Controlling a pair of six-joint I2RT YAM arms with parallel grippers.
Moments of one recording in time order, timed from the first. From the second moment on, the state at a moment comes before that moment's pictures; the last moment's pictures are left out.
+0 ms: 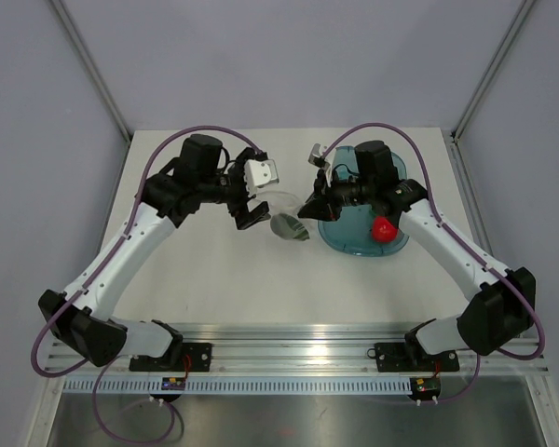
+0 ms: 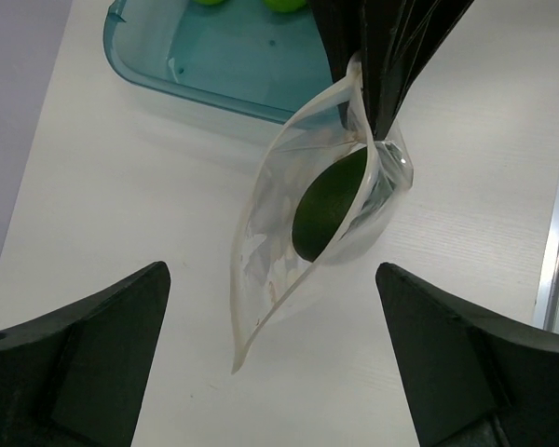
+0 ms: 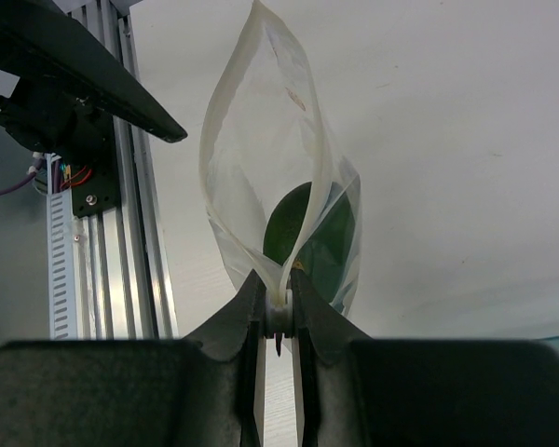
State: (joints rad) left arm -0.52 1.34 1.46 -0.76 0.55 0.65; right arm 0.48 1.41 1.27 -0.42 -0.83 -0.21
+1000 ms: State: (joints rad) left arm -0.39 1.29 1.36 -0.68 0.78 0.62; right arm 0.48 1.32 1.18 -0.30 -0.70 -0.16
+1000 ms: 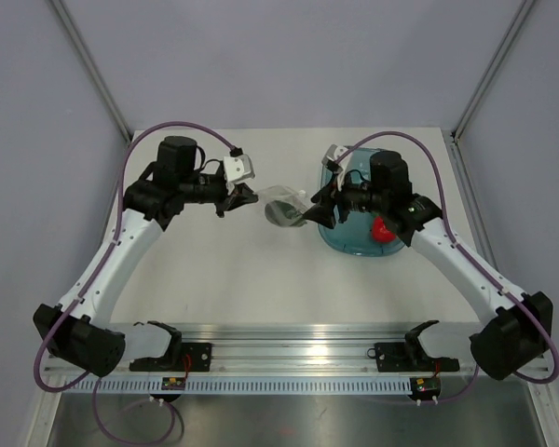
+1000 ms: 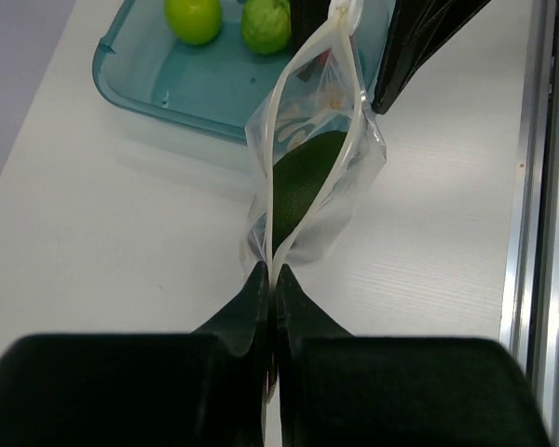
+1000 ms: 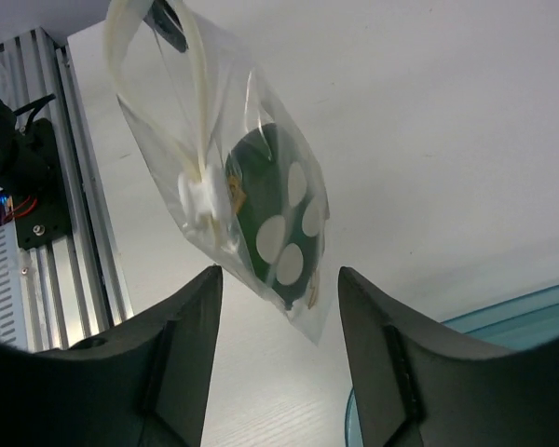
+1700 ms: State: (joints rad) left arm -0.33 1.24 1.33 -0.61 0.89 0.55; right arm 0.43 1.20 0.87 0.36 -0.89 0.22
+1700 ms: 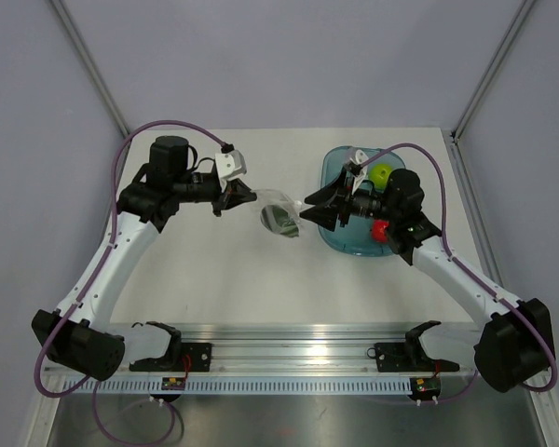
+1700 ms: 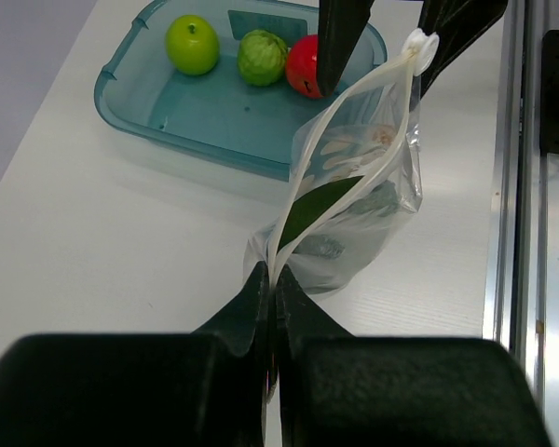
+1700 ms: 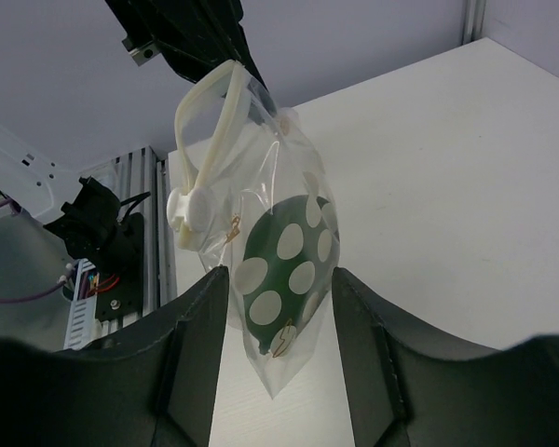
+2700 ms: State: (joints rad) left arm -0.33 1.25 1.33 -0.59 0.89 0.52; right arm 0.52 1.25 0.93 0.36 -0.96 0.24
